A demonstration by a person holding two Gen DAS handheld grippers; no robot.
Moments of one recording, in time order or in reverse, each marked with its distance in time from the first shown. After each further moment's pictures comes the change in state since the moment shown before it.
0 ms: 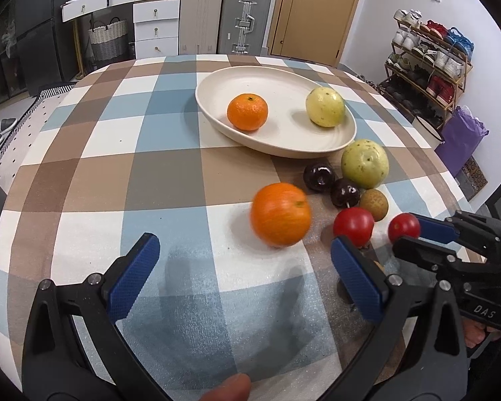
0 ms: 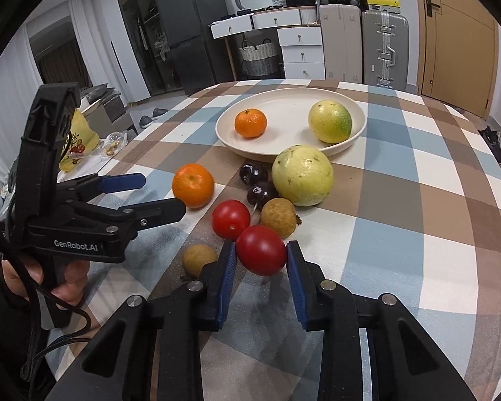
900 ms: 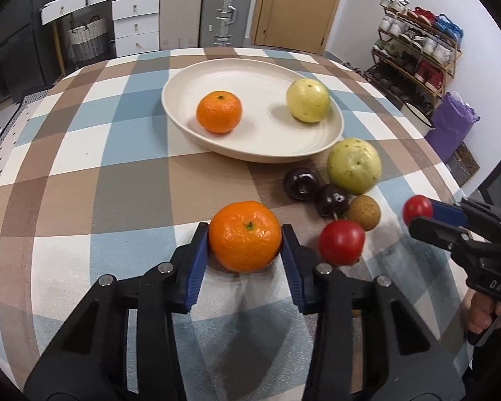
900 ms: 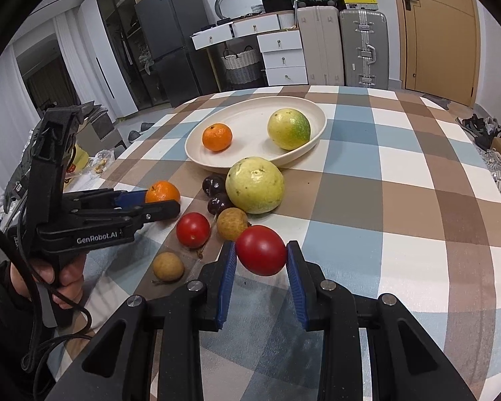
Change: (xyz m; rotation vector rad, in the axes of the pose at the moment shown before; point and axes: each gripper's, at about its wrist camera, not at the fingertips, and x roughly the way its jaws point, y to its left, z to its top) left arm 0.023 -0.015 0.016 0.057 0.046 -0.066; right arm -0.017 -0.033 0.002 0.069 -0.028 -0.023
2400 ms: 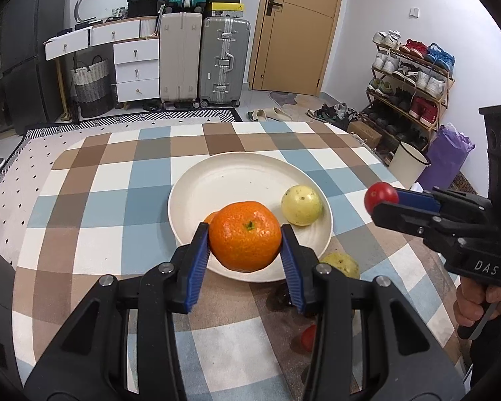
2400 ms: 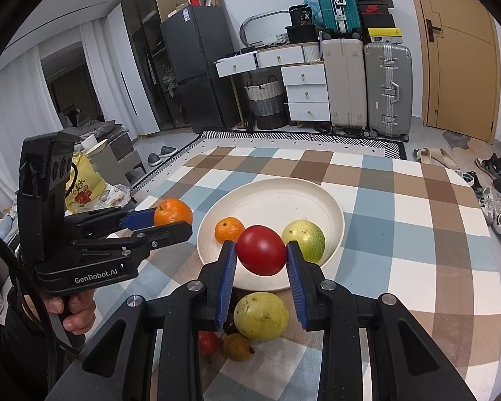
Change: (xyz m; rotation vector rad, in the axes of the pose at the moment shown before) left arm -0.040 -0.002 0.081 0.018 -0.192 0.007; right arm -0.002 0.001 0.110 -0.077 -0.110 0.081
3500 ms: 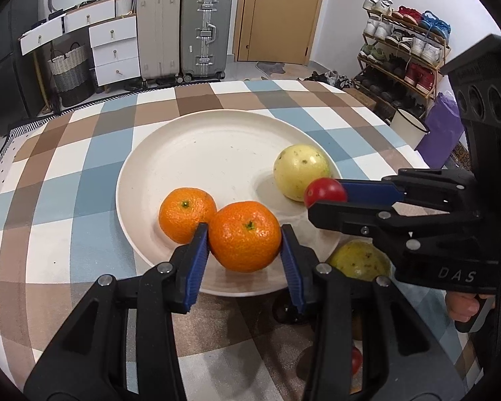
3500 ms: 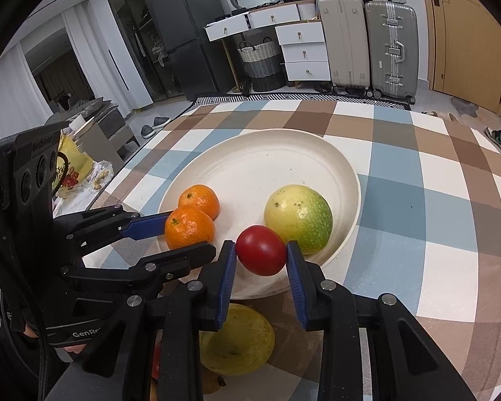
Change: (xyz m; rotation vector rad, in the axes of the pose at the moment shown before) left arm 0.092 -0.015 -0.008 0.062 0.126 -0.030; right arm 0.093 -0.033 -0.008 0.042 0.168 0.013
